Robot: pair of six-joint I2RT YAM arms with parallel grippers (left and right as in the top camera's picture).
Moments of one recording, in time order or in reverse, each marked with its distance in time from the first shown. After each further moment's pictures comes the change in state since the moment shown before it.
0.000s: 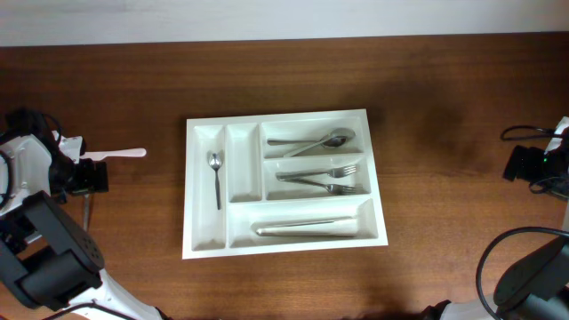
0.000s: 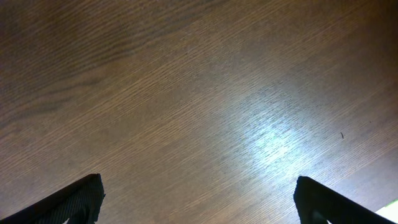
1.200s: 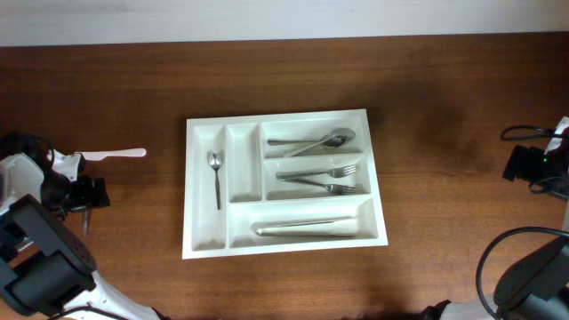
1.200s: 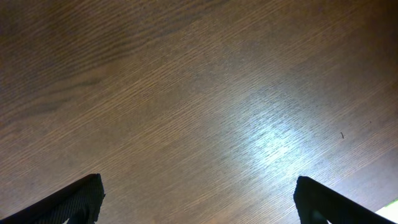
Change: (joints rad) left arm 0.090 0.000 -0.114 0.073 0.093 0.086; right arm 0.000 0.000 0.000 0.000 0.000 0.000
